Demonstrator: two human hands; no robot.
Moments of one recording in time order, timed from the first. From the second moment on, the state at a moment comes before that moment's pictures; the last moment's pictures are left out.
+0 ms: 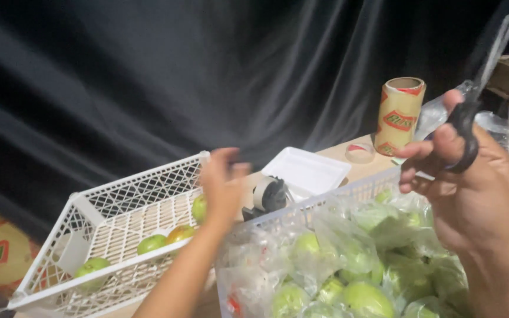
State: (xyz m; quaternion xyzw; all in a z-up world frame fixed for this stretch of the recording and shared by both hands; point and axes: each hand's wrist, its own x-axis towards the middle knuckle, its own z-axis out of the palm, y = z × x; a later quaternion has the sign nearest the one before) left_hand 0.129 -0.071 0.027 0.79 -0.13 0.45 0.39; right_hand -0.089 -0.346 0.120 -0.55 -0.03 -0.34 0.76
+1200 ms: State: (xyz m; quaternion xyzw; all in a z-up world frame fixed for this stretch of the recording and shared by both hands) left_hand 0.019 -0.057 0.135 0.83 -0.29 0.12 0.45; right_hand -0.059 -0.337 0.097 -0.97 -0.08 0.02 0.22
